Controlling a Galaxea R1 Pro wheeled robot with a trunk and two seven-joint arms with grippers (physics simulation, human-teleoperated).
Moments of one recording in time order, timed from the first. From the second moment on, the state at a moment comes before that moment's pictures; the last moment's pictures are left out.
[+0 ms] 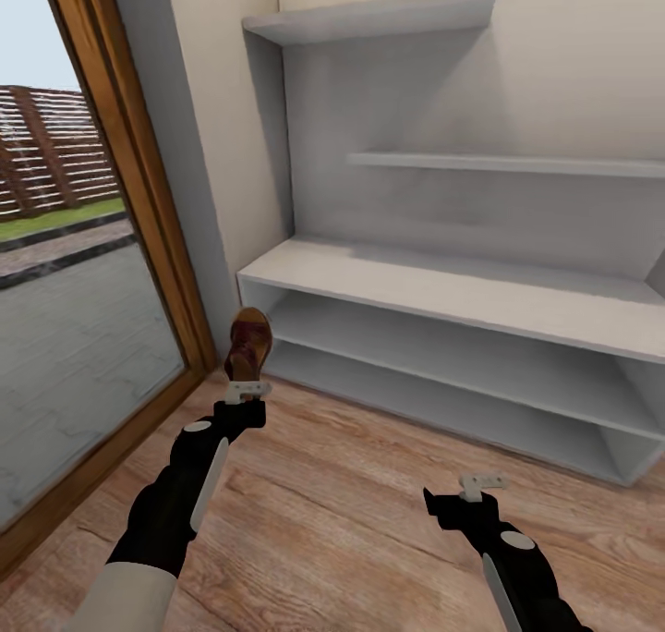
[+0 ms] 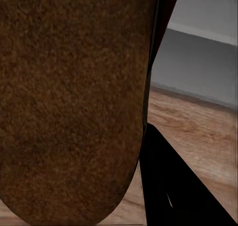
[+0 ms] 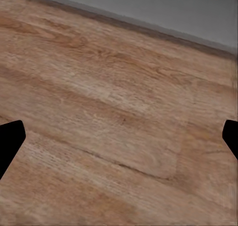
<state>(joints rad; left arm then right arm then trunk) -0.55 -0.08 -0.03 -1.23 0.00 0.58 -0.03 -0.15 0.00 0.00 -1.42 -0.01 0.55 0.00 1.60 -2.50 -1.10</state>
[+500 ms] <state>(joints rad) -0.55 -0.08 -0.03 -1.23 0.00 0.58 -0.03 -0.15 0.00 0.00 -1.42 -0.01 0.55 0.00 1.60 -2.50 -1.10</state>
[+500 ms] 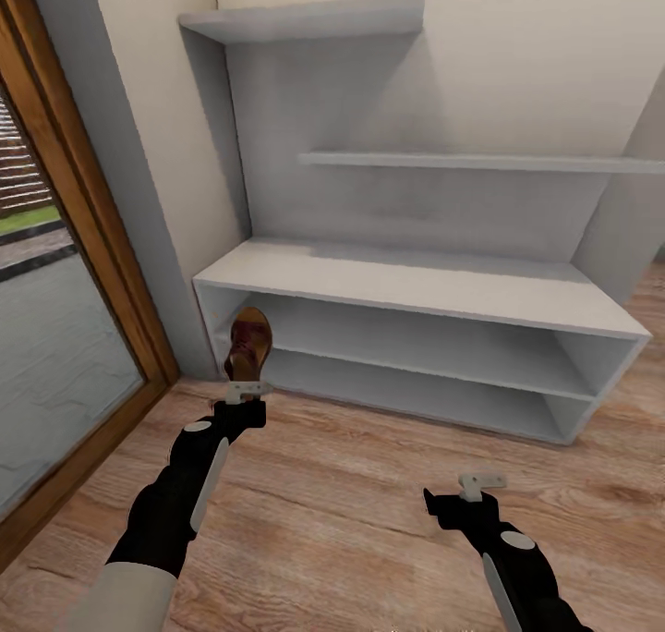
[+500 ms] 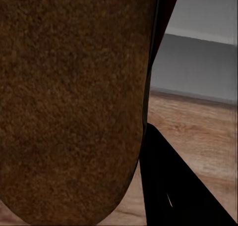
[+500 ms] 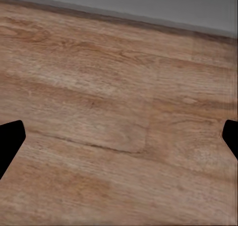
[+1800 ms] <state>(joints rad) -0.44 -0.08 -0.03 -1.23 0.00 0.15 -0.03 -0.15 0.00 0.00 -1.43 -0.01 0.55 0.00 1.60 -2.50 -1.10</state>
